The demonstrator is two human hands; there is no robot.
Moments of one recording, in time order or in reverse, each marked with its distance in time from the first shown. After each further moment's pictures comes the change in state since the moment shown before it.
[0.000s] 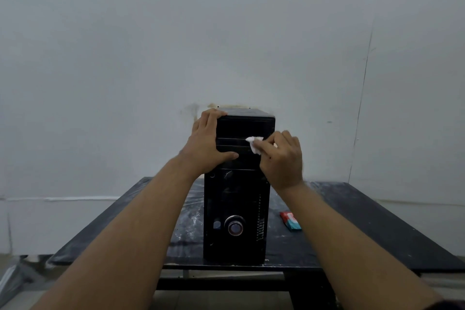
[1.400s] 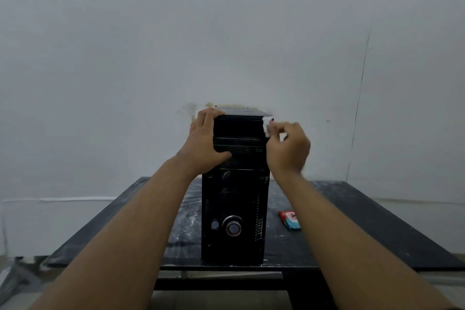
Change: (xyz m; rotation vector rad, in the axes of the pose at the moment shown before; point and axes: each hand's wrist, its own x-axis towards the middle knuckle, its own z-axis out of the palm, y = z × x) left_hand 0.002 -0.004 0.002 -0.044 -0.005 0.022; right_hand 0.023 -0.011 -0.001 0.258 0.114 0.666
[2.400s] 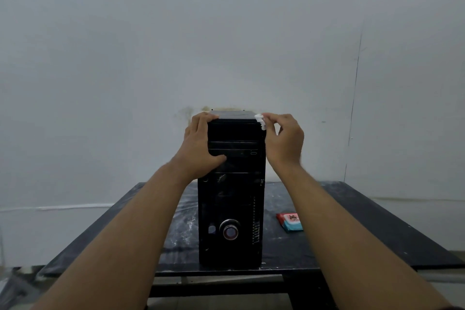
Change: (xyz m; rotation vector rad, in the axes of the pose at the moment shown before) left_hand -0.001 0.002 0.000 -0.019 -0.002 -0.016; right_hand 0.027 -0.001 -0.003 0.108 -0.132 -0.009
